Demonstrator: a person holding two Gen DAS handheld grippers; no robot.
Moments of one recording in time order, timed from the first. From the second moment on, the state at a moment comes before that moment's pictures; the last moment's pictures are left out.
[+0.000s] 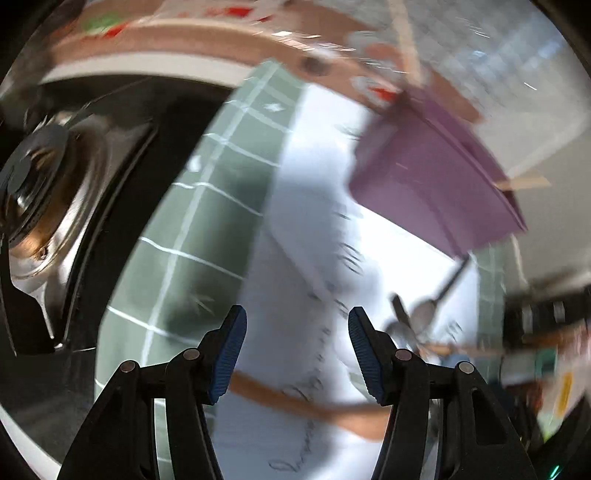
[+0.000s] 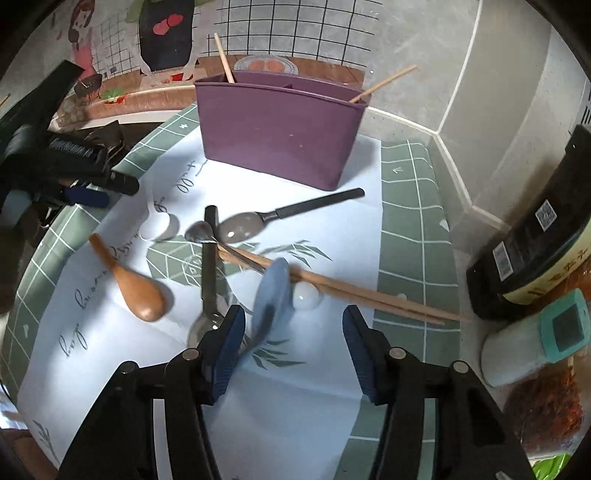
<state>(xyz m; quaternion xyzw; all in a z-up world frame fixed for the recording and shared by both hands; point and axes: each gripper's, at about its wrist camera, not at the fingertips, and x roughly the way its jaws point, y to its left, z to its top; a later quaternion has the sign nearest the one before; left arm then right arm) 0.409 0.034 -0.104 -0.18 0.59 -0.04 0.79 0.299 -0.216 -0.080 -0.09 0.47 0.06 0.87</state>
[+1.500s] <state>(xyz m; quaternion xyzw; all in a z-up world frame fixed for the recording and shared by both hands) 0.338 0.010 -0.080 -0.06 0.55 -0.11 0.82 0.353 -0.224 -0.107 -0.16 0.54 0.14 0.81</state>
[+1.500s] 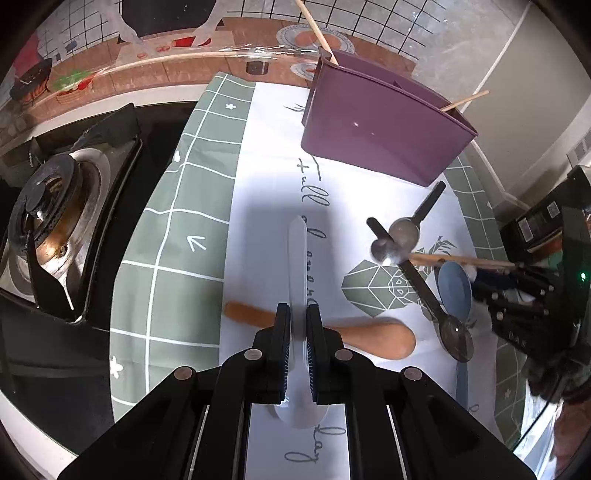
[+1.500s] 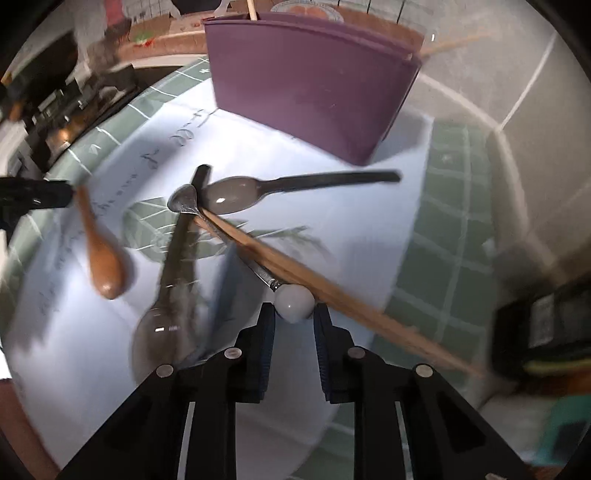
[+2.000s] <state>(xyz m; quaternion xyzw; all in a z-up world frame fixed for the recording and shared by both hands) 0.341 0.015 -0.083 -0.08 0.56 -0.12 0.82 0.394 -0.269 -0.079 -0.02 0.52 0.07 0.85</state>
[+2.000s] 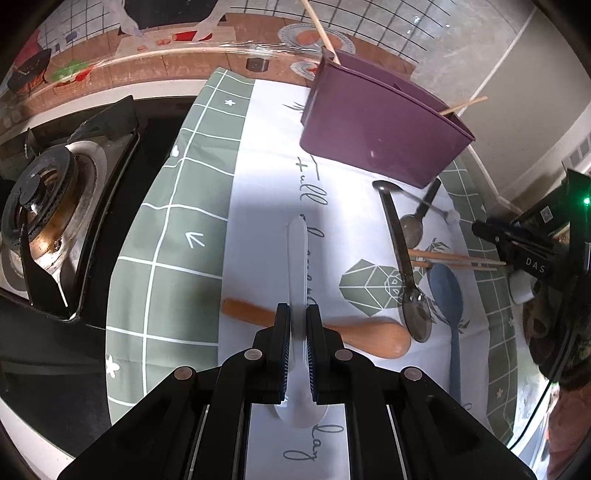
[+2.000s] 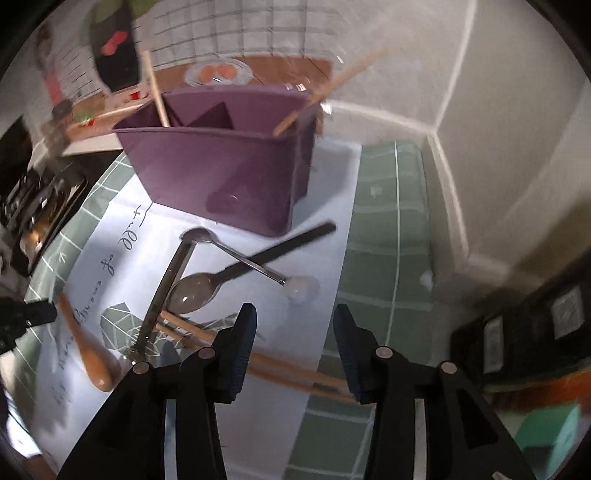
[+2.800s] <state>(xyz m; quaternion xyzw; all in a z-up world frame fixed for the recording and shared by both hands) 0.344 0.028 -0.084 -0.08 0.56 -0.13 0.82 0.414 -0.167 -0.110 -0.03 0.54 0.15 0.83</state>
